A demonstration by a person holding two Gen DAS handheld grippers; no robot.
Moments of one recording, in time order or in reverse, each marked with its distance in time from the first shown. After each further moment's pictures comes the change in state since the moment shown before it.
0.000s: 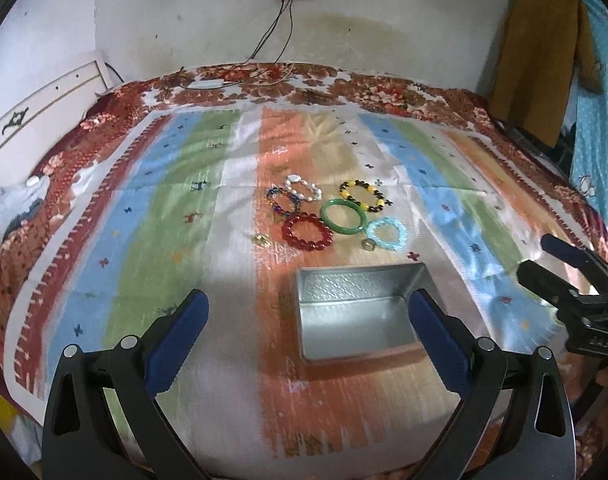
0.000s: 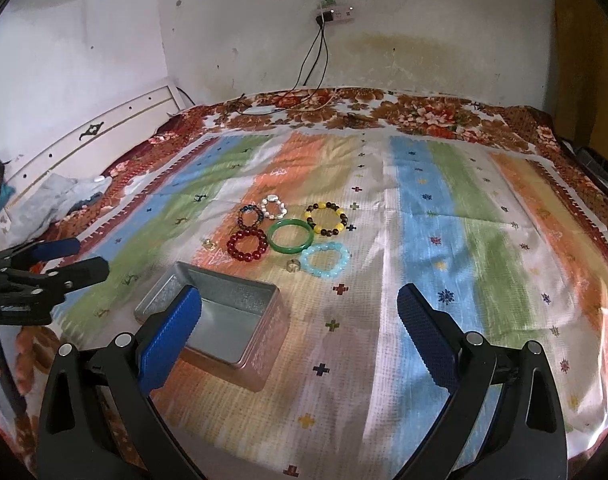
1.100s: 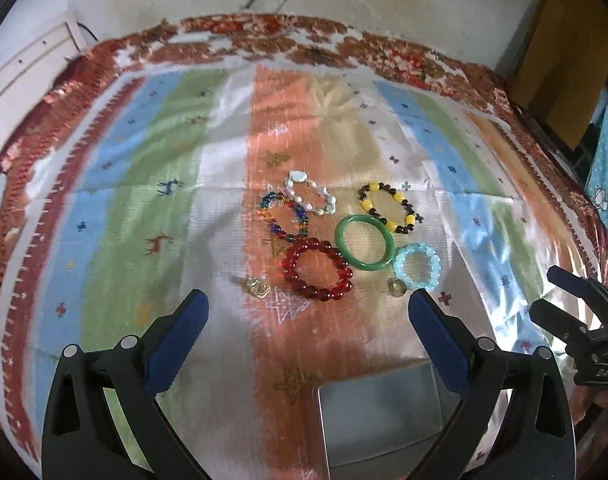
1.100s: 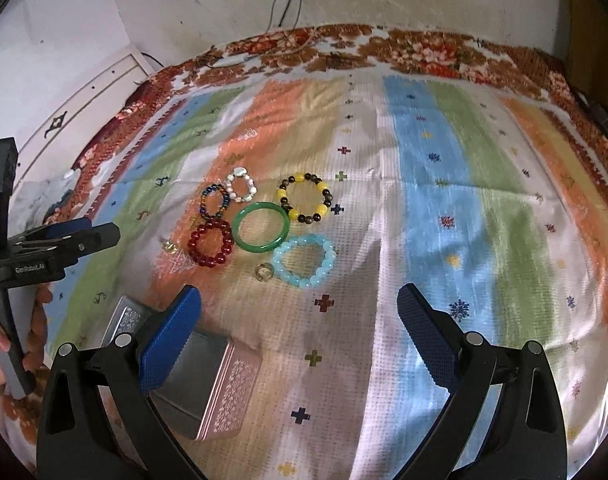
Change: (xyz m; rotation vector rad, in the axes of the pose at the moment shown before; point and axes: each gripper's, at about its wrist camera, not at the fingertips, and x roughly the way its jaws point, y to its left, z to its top) left arm 0.119 0.030 0.082 -0.055 0.208 -0.068; right arm 0.095 -0.038 0.050 0.100 0.256 -0.008
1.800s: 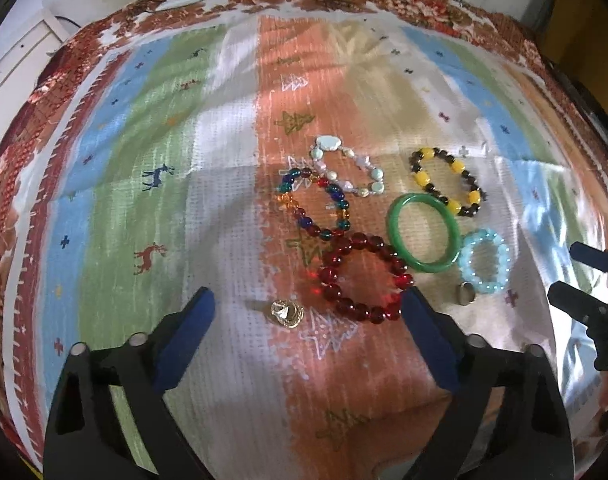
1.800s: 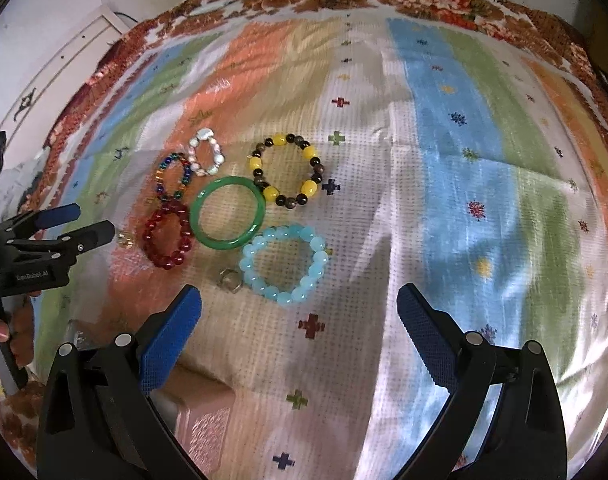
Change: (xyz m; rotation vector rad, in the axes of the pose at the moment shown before) left arm 0.079 0.014 0.026 0.066 0.173 0.090; right arm 0.084 -0.009 0.029 0.005 0.215 -0.030
